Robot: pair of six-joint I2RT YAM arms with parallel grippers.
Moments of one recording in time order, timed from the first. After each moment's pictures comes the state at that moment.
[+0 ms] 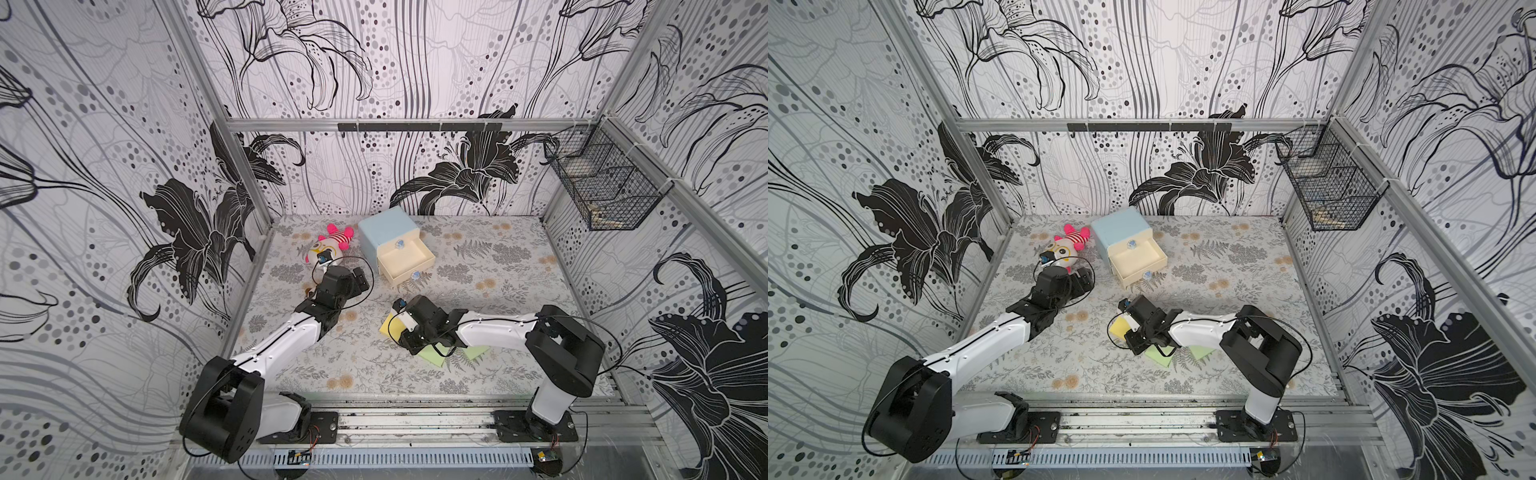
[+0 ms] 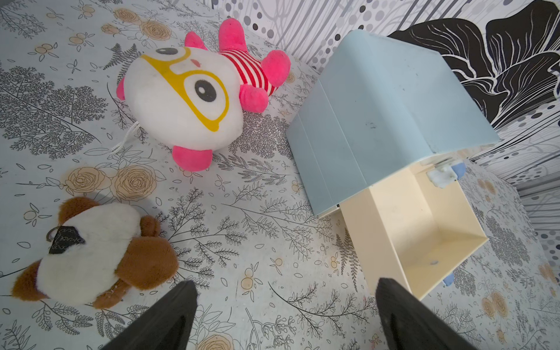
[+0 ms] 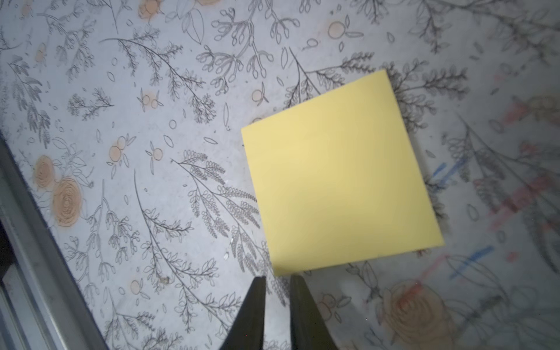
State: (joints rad) left arm -0.39 1.29 0.71 -0.03 -0.29 -0.68; right arm 0.93 1.73 0.92 -0.17 -0.16 0.26
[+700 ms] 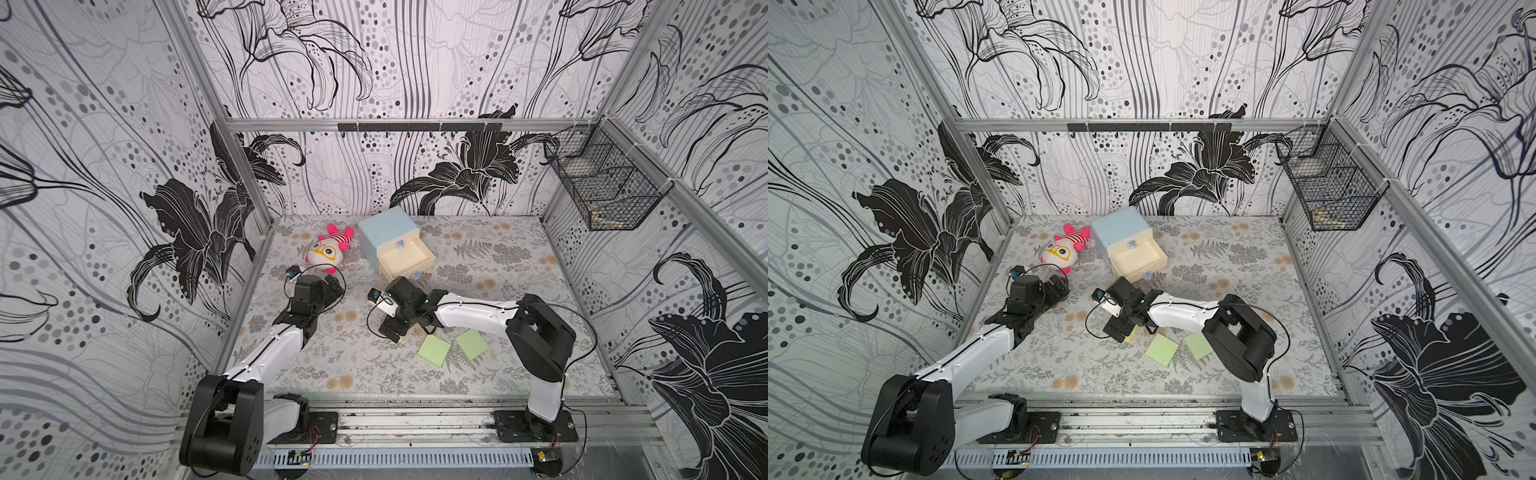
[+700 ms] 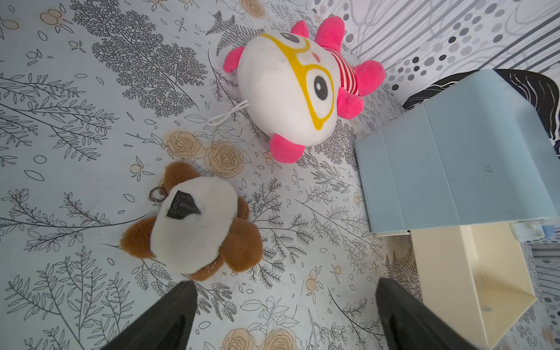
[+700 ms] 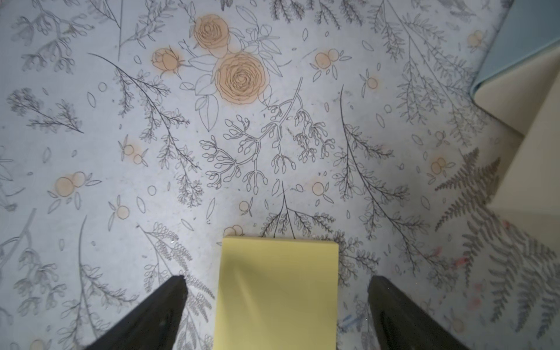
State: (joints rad) left arm -0.13 1.19 0.56 -0.01 -0.13 -0.76; right arm 0.93 1.92 1.29 -0.34 -0.02 -0.23
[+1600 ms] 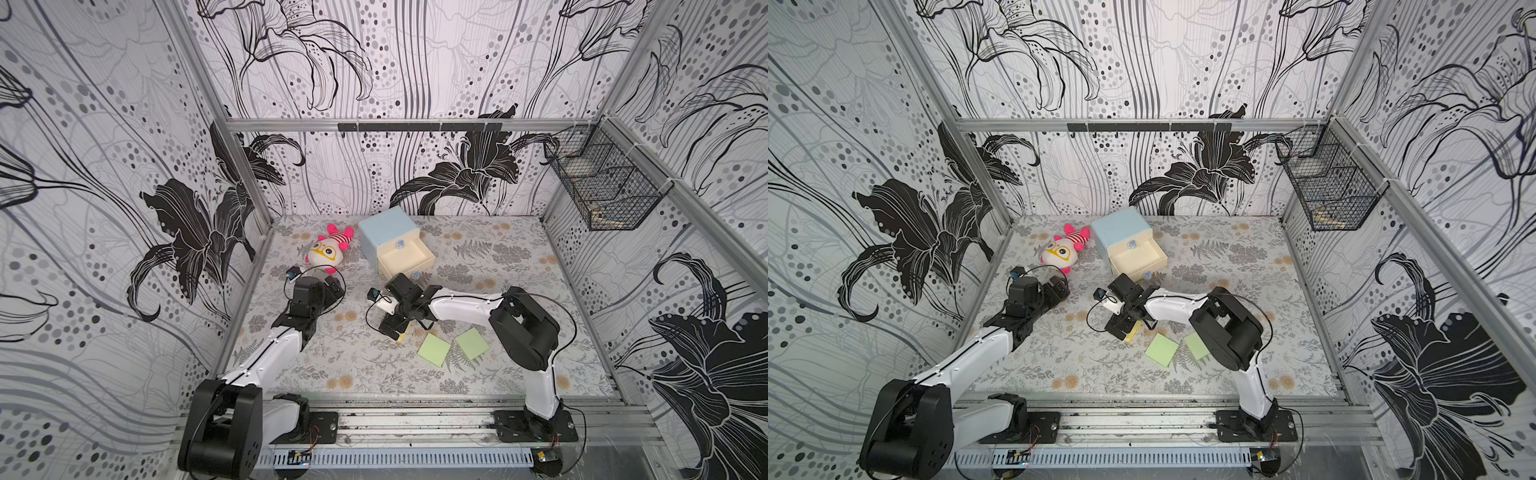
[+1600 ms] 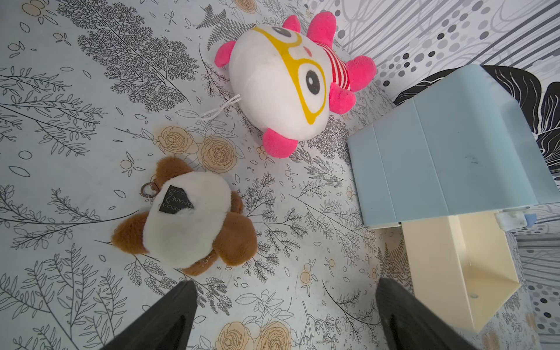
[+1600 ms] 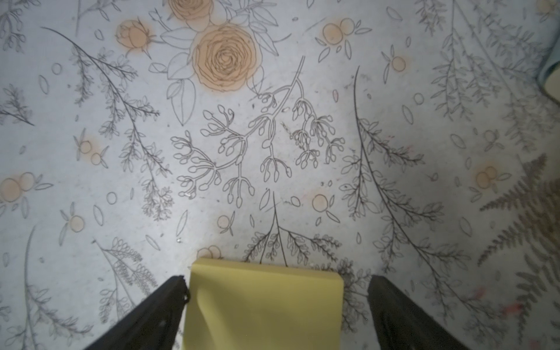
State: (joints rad) left arm -0.13 1.18 0.55 0.01 -0.11 -0.76; right arm 0.88 2.01 1.32 -0.32 -0.11 -0.24
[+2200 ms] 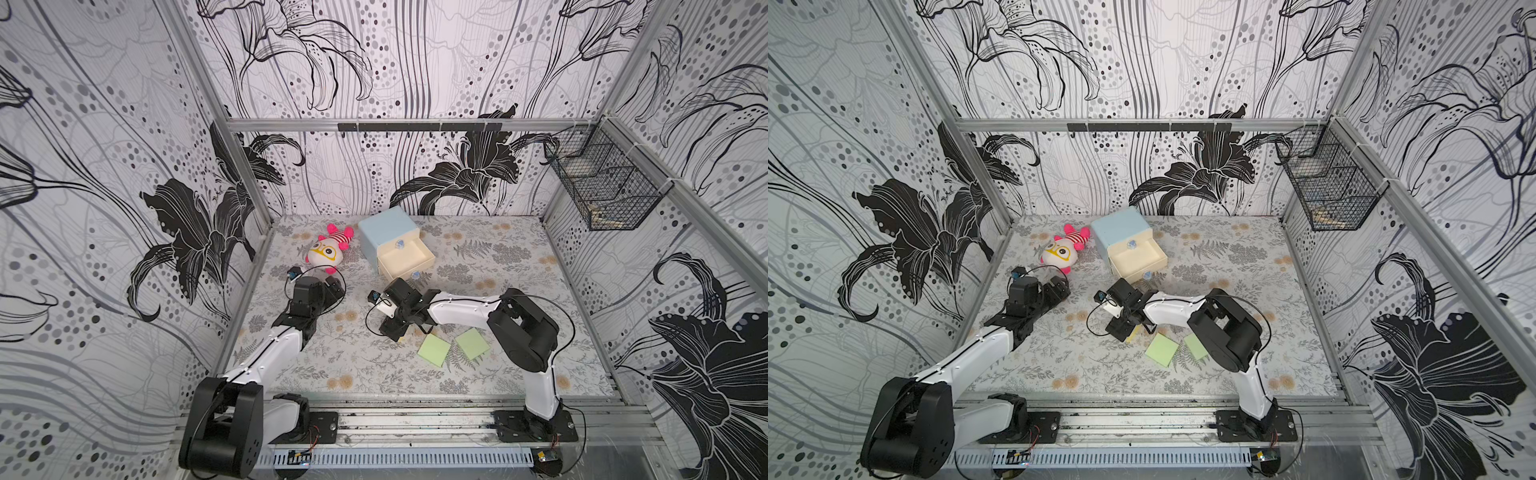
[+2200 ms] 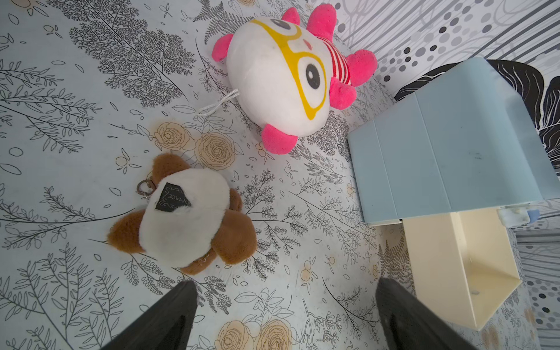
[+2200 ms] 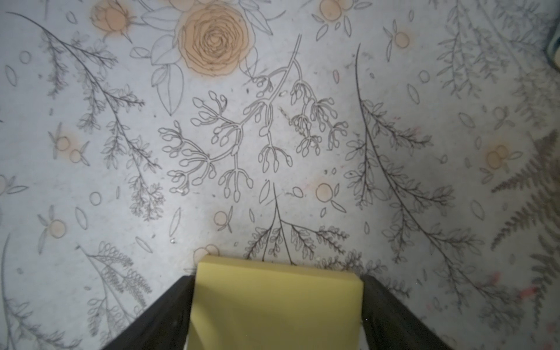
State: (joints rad) left arm -0.12 1.19 0.55 0.01 -0.09 -0.75; right arm 0.90 2.01 1.29 -0.30 -0.05 -0.20
